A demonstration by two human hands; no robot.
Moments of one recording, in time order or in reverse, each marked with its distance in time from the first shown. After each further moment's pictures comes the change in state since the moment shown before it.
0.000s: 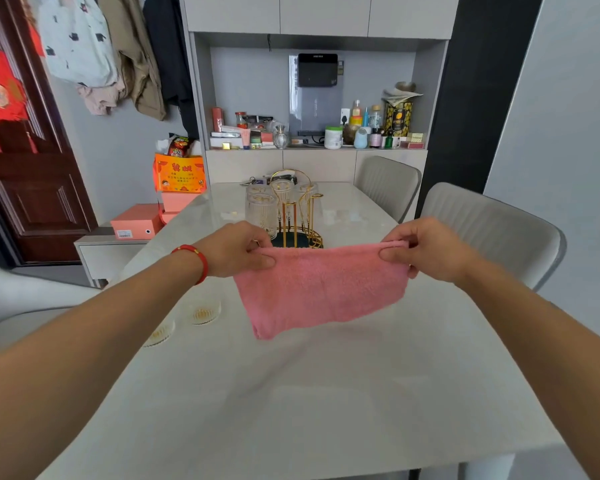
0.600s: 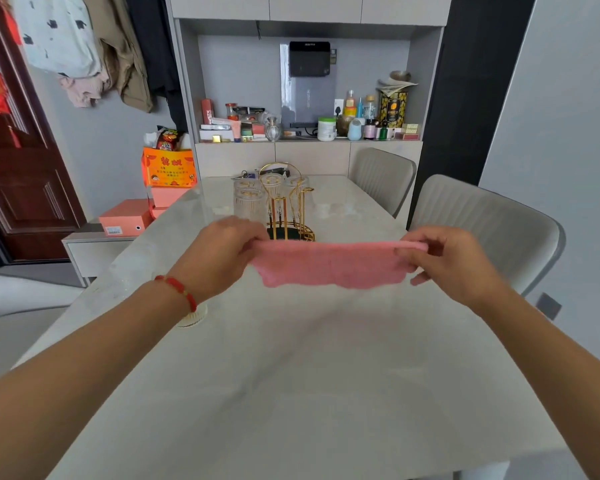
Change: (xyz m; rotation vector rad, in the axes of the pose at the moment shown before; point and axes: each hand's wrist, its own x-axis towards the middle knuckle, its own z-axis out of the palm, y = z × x) left_hand -0.005 0.000 0.029 0.188 0.481 0.294; right_hand -0.029 0.032 0.003 0.203 0.262 -0.037
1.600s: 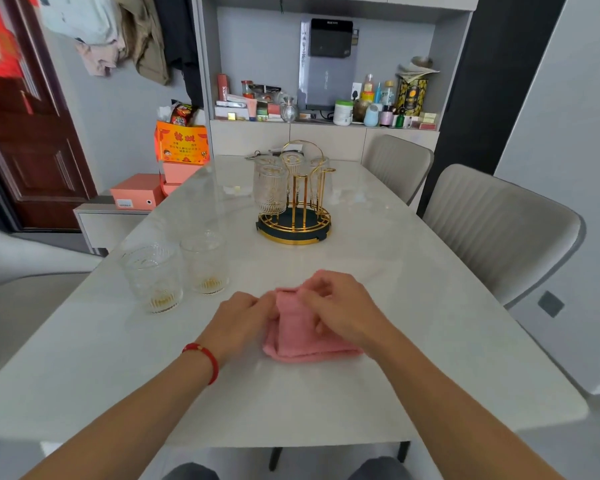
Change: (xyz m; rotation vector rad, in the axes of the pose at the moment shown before) left_hand -0.113 0.034 0.047 -0.612 -0.297 -0.900; right_hand -0.064 -0.064 0.160 0.090 -0.329 0.266
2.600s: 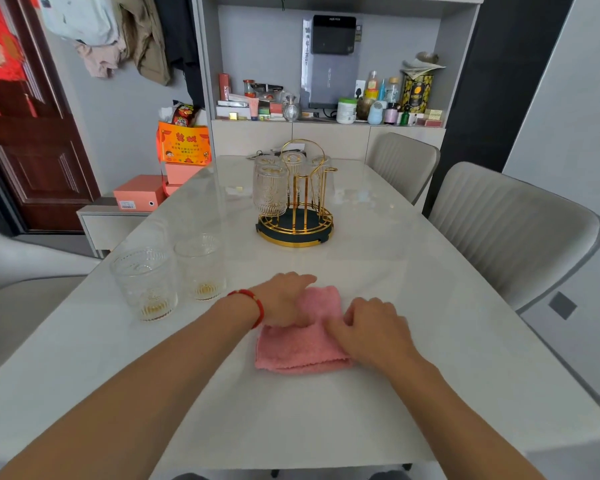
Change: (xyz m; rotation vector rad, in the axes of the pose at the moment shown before) left_hand 0.063 0.056 0.023 0.687 -0.442 0.245; right_hand 0.007 0.052 -0.008 -0.734 0.110 0.157
